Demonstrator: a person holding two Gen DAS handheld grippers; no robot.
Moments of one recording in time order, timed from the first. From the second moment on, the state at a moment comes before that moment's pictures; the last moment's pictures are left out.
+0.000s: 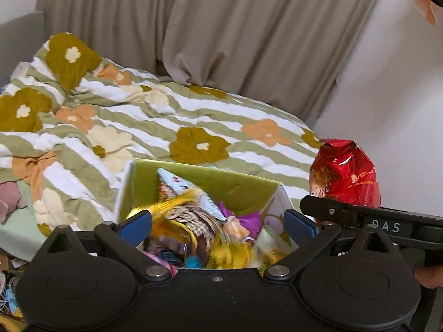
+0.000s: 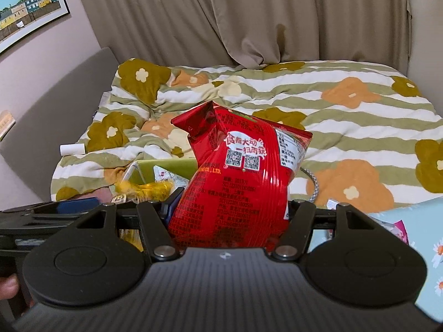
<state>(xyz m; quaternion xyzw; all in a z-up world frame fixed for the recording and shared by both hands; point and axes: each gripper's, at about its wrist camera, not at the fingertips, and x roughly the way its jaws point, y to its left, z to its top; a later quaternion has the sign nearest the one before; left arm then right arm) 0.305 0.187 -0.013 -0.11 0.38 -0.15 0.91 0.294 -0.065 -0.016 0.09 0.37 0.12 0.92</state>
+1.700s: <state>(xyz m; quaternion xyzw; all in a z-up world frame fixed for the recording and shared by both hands) 0.250 0.183 0.021 -0.07 0.34 -0.10 0.93 0.253 -0.085 0.011 0.10 0.34 0.10 0.93</state>
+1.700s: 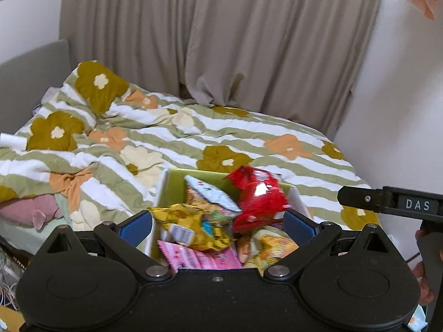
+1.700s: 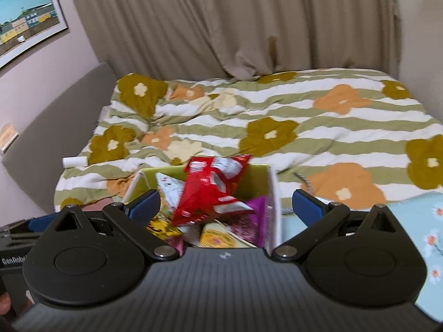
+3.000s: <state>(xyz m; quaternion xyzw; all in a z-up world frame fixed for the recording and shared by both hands) 0.303 -0.120 -0.117 0.06 0.43 -0.09 0.90 0.287 -0.375 -0.121 0.18 0.43 0.10 0.88</state>
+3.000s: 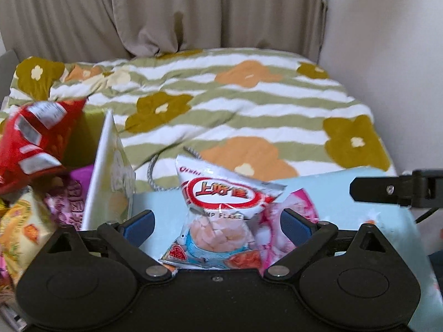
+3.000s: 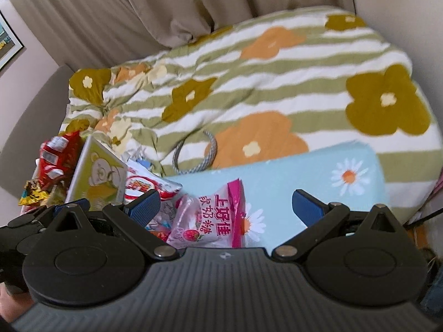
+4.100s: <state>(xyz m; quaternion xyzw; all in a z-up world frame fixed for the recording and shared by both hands) 0.302 -0.103 -0.158 0.04 0.50 -0.04 0.87 0.320 -0.300 -0.198 0.10 0.48 0.13 0.86</state>
